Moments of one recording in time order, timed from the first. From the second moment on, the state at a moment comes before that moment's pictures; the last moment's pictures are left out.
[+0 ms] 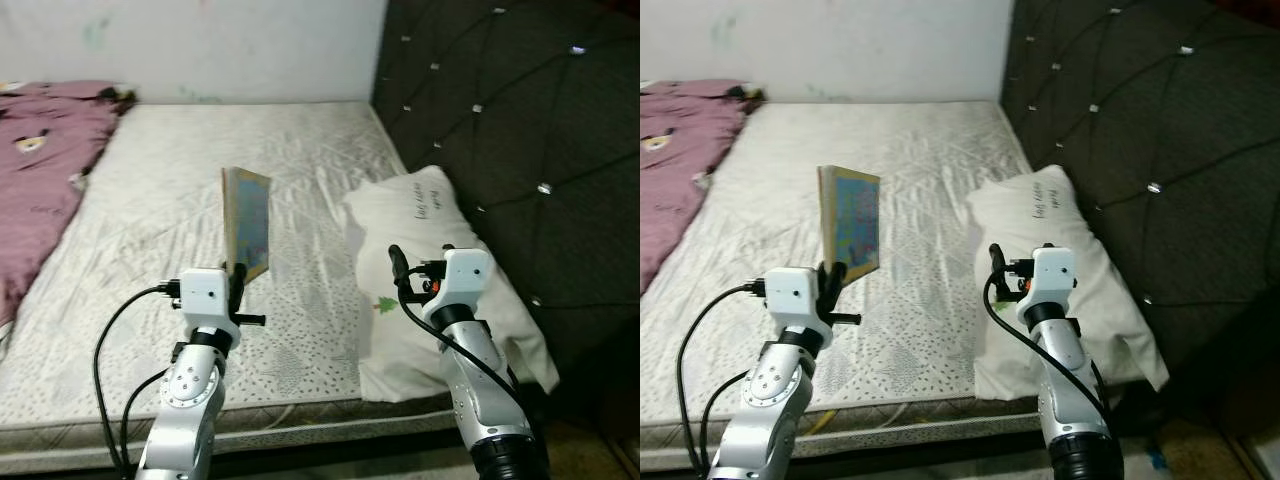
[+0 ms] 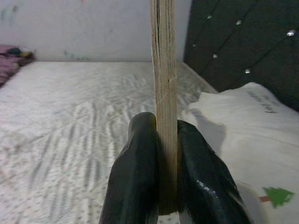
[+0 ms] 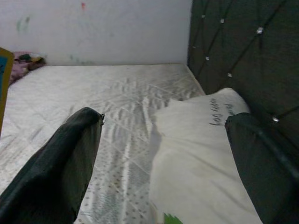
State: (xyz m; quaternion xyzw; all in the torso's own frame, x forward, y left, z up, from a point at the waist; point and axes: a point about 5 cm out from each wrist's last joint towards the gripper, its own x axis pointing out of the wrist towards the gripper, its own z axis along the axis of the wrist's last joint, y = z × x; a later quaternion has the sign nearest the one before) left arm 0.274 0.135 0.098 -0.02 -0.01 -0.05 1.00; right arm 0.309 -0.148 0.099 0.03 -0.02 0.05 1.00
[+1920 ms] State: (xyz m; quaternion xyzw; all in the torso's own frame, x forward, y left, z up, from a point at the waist) left arm 0.271 0.157 0.094 -0.08 0.04 0.03 1.00; right arm 0.299 -0.151 0.094 0.01 -0.01 0.07 1.00
